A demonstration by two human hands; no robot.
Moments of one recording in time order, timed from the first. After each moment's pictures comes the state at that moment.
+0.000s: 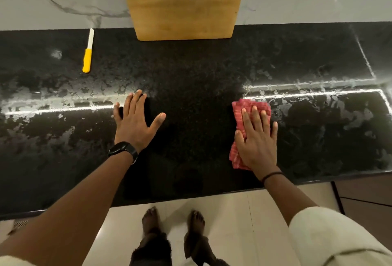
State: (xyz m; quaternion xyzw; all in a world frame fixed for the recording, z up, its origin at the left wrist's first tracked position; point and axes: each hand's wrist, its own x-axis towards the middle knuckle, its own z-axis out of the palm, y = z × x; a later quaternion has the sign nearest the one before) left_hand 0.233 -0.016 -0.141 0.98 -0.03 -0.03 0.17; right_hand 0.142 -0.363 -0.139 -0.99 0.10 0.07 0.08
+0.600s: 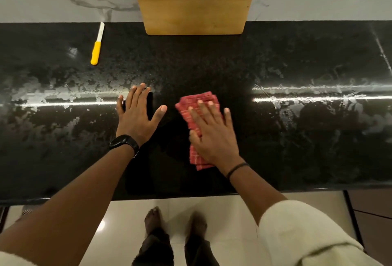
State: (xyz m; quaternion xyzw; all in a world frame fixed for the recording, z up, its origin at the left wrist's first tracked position) left_hand 0.232 -0.014 -0.145 0.98 -0.02 -0.01 0.19; right_hand 0.177 -0.256 -0.146 -0.99 -0.10 0.07 0.10
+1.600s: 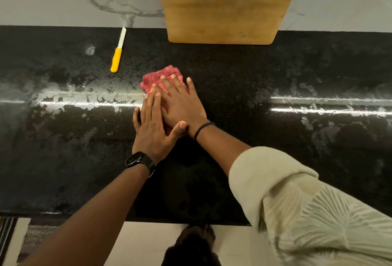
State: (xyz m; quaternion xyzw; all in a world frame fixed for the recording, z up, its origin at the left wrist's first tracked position) left_hand 0.235 -0.009 -0.146 0.97 0.00 0.02 0.23; right_hand 0.325 -0.127 -0.149 -0.96 -0.26 0.08 0.05
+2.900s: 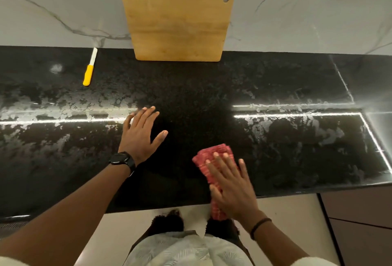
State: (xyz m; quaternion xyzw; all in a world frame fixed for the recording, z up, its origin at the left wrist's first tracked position) left_hand 0.220 -0.038 -0.136 0.98 -0.13 0.03 0.14; right_hand 0.057 -0.346 -0.149 -0.99 -0.10 0.08 0.05
